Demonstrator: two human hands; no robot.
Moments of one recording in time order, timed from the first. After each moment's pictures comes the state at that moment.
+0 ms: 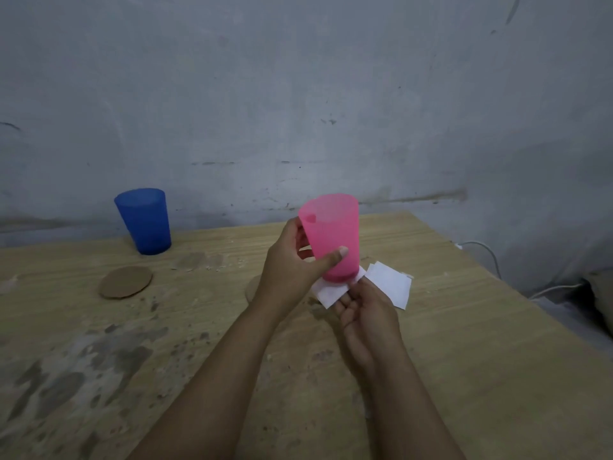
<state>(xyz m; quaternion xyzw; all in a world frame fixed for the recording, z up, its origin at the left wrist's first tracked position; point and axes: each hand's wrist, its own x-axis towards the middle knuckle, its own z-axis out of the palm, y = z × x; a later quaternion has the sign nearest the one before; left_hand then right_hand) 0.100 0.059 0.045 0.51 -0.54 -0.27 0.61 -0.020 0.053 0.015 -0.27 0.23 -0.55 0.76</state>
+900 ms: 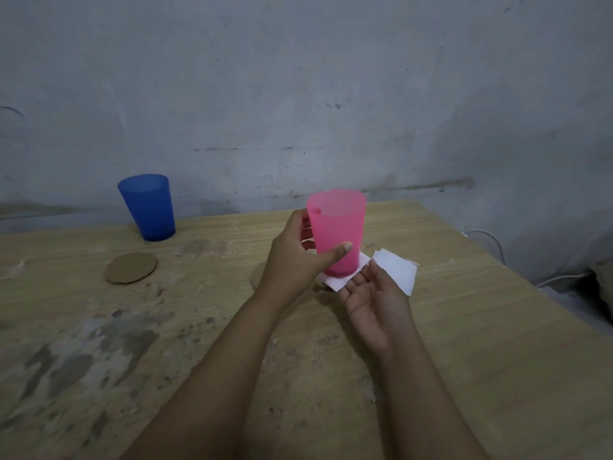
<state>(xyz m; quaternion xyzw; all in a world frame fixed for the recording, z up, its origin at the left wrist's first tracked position) 0.102 0.059 0.036 0.53 -0.54 -0.26 0.60 -0.029 0.044 0.009 -0.23 0.15 -0.51 0.82</state>
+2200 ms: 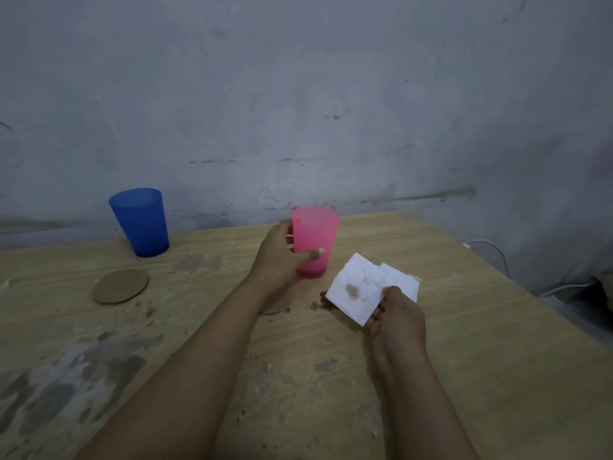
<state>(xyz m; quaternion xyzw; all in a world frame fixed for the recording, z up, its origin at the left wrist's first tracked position) 0.141 0.000 0.017 0.59 -0.52 -0.28 0.54 -0.040 0.032 0.001 -0.26 0.42 -0.61 0.62</state>
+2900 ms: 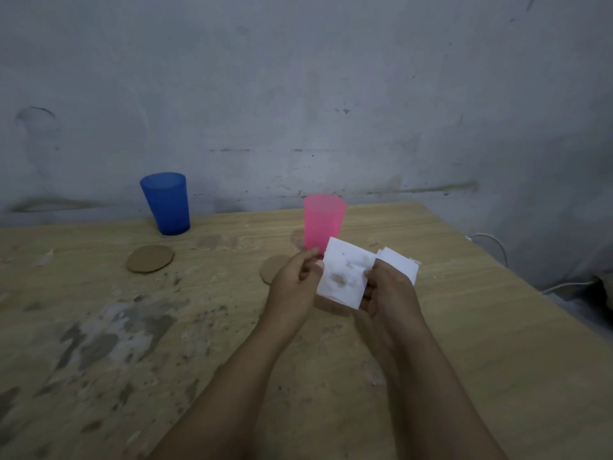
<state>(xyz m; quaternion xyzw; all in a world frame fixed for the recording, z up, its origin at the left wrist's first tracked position) 0.091 0.103 0.012 0.58 -0.46 -0.33 0.59 -0.042 0.053 0.008 -0.46 0.39 -0.49 0.63</state>
